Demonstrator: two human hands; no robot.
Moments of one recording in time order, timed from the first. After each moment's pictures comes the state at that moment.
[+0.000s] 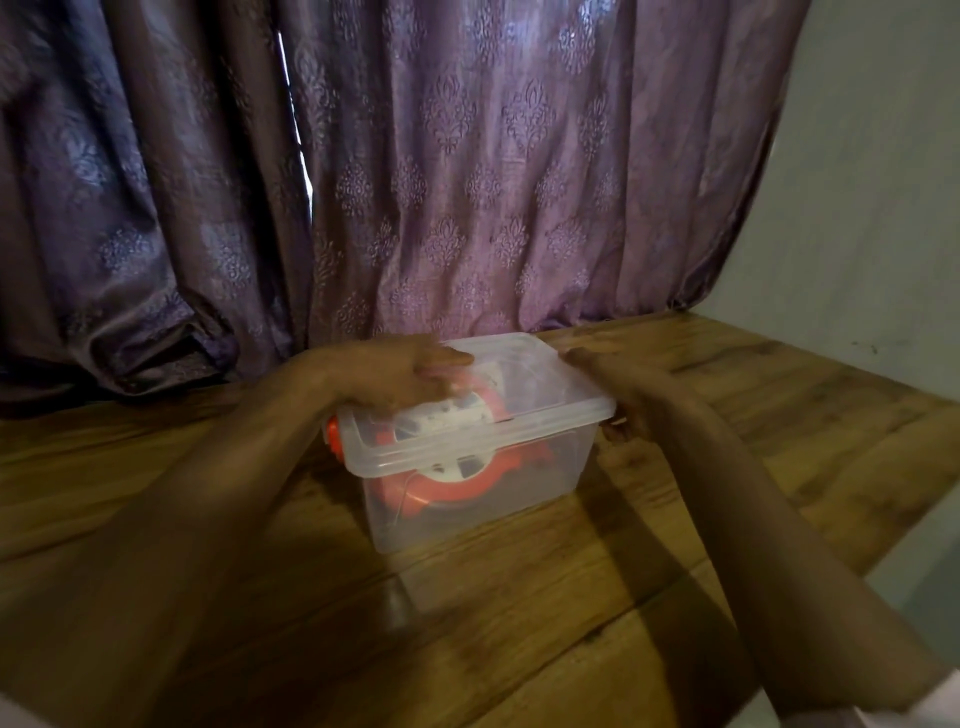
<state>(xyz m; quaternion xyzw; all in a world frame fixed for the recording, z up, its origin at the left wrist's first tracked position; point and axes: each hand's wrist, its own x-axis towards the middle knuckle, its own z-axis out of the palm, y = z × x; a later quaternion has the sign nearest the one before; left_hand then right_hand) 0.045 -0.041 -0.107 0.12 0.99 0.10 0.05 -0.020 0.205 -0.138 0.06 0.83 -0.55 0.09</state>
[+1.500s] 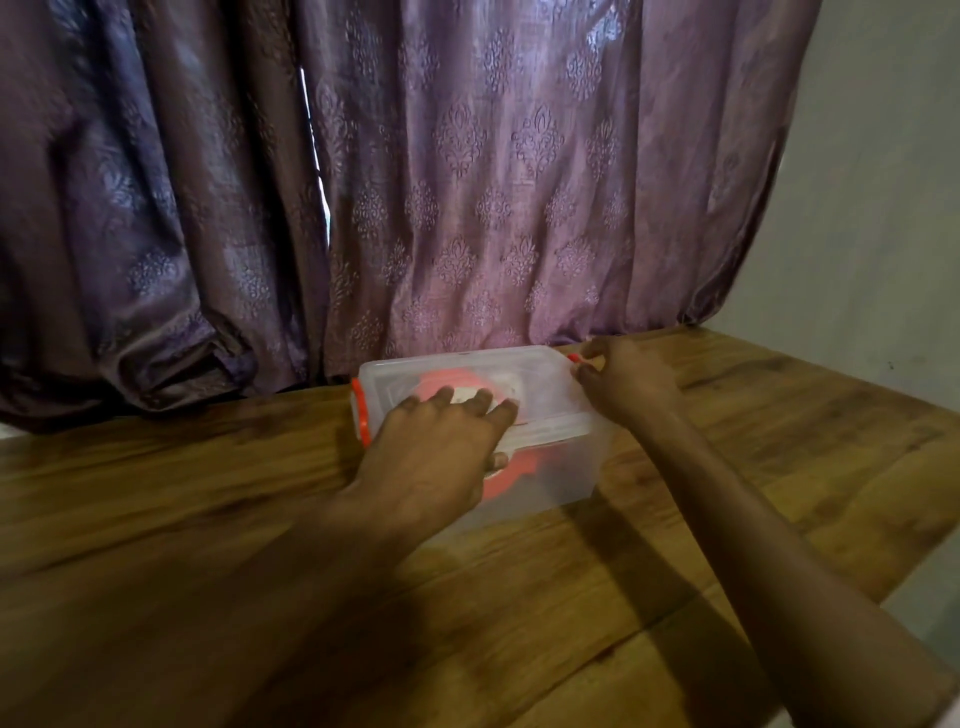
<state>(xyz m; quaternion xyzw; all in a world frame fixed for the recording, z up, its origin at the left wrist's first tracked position) 0.097 0.011 -0.150 0.14 0.95 -0.09 -0.25 -0.017 0.197 -0.128 -0.07 0.94 -0.27 -0.19</state>
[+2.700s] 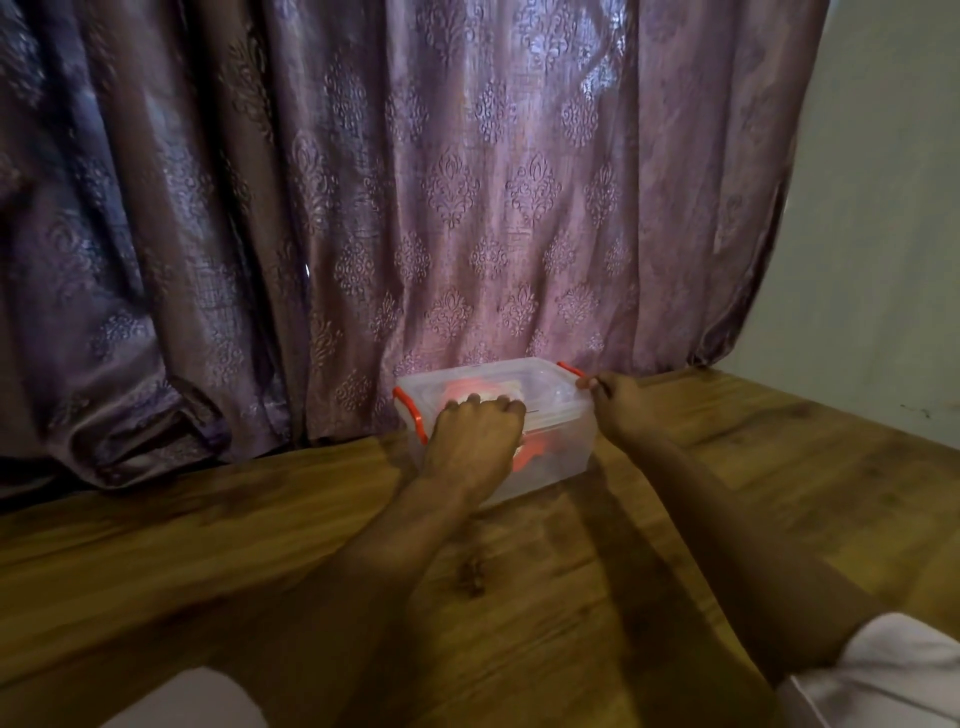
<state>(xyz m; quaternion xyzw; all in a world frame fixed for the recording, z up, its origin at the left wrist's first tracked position) -0.054 0.022 -0.154 0.11 0.94 -0.07 -0.33 -0.153 0.202 -0.152 -0.13 0.87 -0.42 -0.21</state>
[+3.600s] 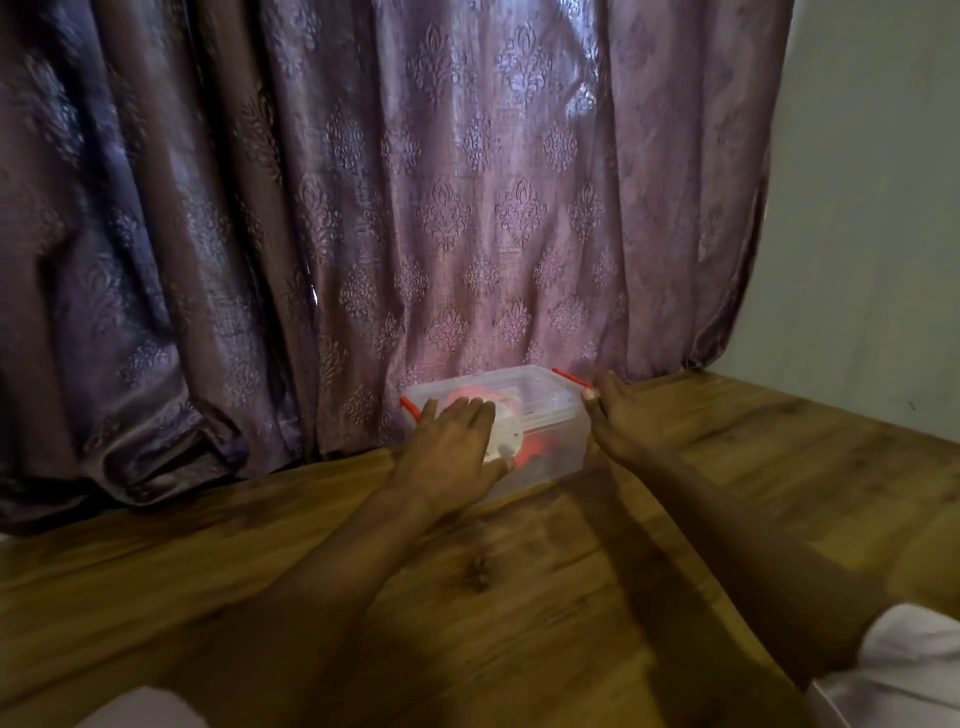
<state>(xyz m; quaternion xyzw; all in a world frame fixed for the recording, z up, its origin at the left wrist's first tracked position) -0.040 -0.010 -0.157 0.12 0.95 -0.05 -0.27 -0.124 0.218 -0.156 -0.18 0.91 -0.29 -0.23</state>
